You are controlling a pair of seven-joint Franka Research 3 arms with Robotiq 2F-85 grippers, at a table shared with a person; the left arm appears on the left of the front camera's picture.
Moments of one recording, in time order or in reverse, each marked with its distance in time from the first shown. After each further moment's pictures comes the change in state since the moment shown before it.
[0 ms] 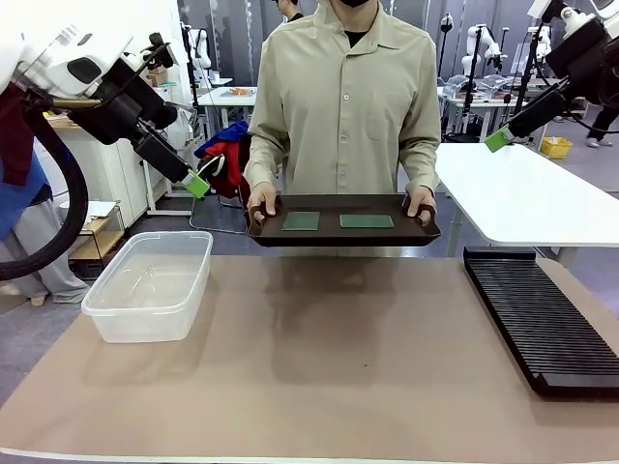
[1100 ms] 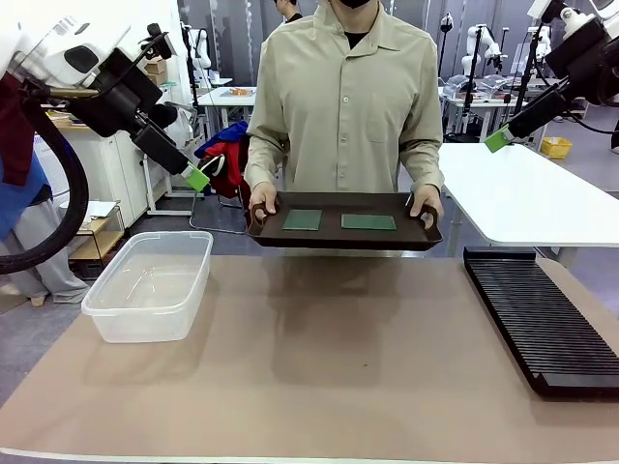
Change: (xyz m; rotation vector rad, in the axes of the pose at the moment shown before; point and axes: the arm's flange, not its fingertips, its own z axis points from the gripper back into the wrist) left arm 0.006 0.000 0.007 -0.010 -0.005 0.013; right arm 0.000 0.000 0.000 0.001 0.001 0.000
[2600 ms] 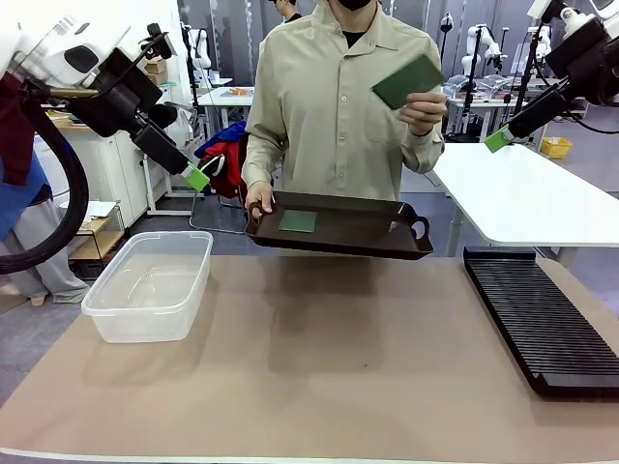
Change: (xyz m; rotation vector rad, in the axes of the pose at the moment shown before) left arm 0.000 0.000 0.000 0.000 0.000 0.000; right arm 0.000 0.000 0.000 0.000 0.000 0.000
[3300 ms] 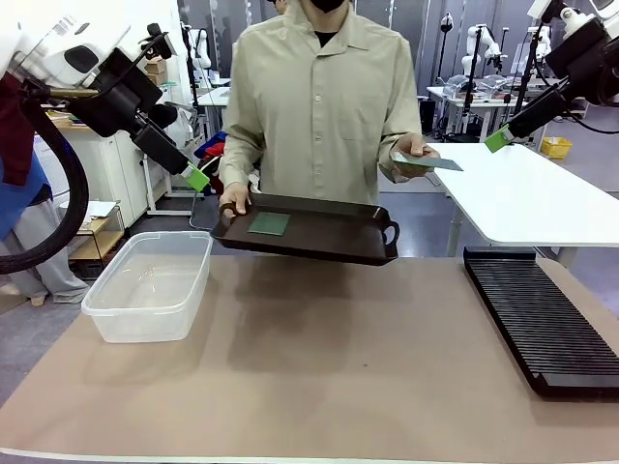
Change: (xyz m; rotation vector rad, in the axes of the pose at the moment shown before) left arm 0.000 0.000 0.000 0.000 0.000 0.000; right arm 0.000 0.000 0.000 0.000 0.000 0.000
